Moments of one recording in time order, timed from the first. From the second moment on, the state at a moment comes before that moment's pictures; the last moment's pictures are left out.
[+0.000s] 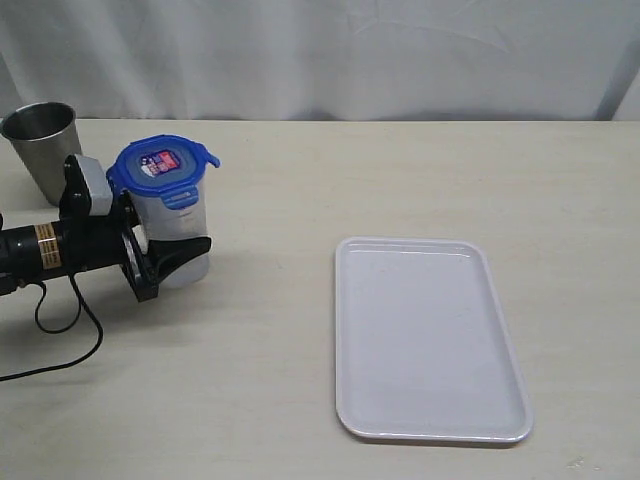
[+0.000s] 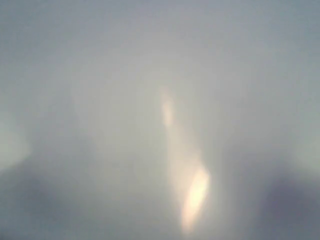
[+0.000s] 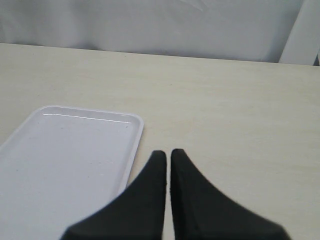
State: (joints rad) left arm 0.06 2.25 -0.89 1.17 -1.21 -0.18; right arm 0.03 0.00 0.00 0.03 0.35 -0.09
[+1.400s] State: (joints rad) left arm -0.05 2.09 -0.93 1.27 -1.19 -0.38; right arm 0.03 0.00 0.00 0.02 0.21 -0.09
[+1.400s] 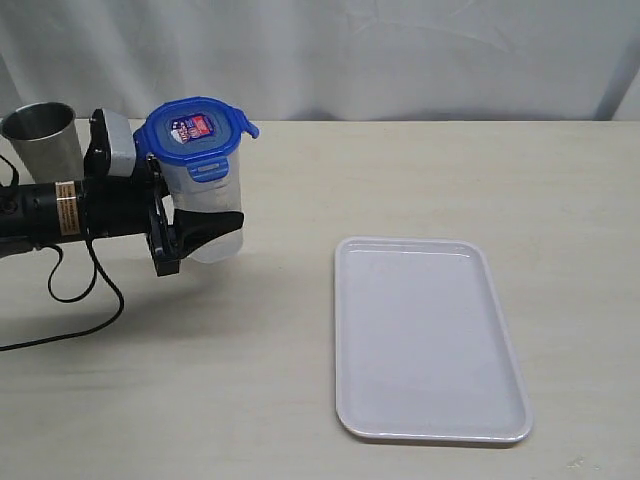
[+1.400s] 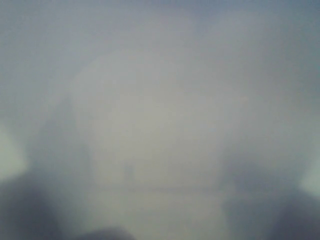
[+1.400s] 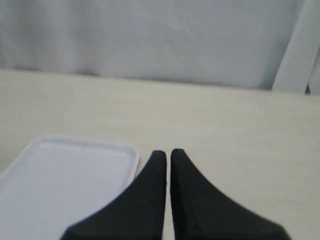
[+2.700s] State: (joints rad) left arm -0.07 2.09 -0.93 1.33 -1.19 -0.26; right arm 0.03 1.38 -1.38 0.34 0.77 -0.26
